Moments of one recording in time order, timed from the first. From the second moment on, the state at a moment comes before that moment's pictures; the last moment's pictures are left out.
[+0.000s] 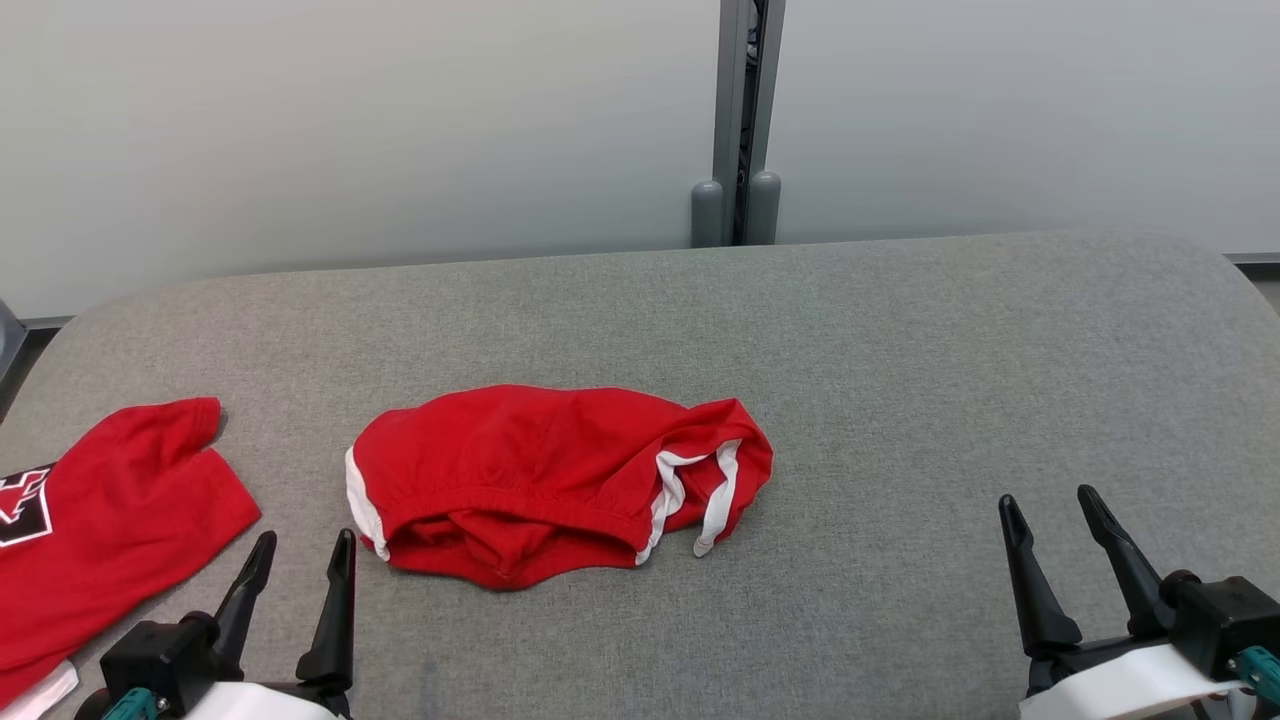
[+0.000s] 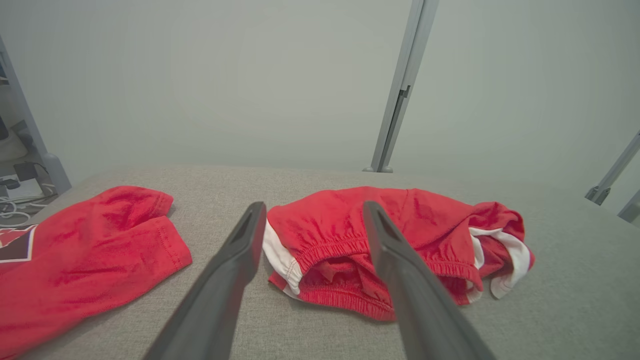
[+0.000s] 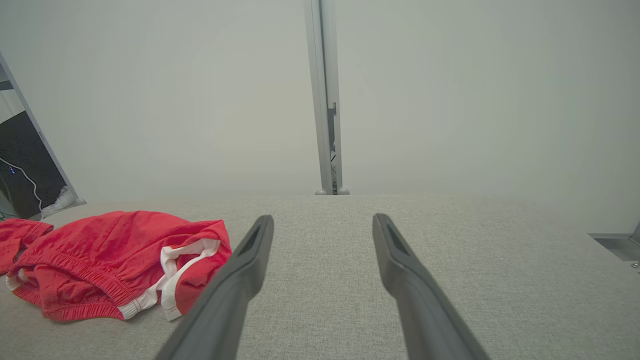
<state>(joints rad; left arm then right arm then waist) 0.07 0.38 -0.30 0.03 -0.60 0.16 -0.21 0.05 -0.09 0.04 0.06 0.21 0.13 -0.15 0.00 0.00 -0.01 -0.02</state>
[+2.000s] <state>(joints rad) -0.20 0.31 -0.34 0.13 -0.55 0.11 -0.26 -0.27 -0.14 0.26 0.39 0.21 0.13 -0.23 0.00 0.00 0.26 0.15</state>
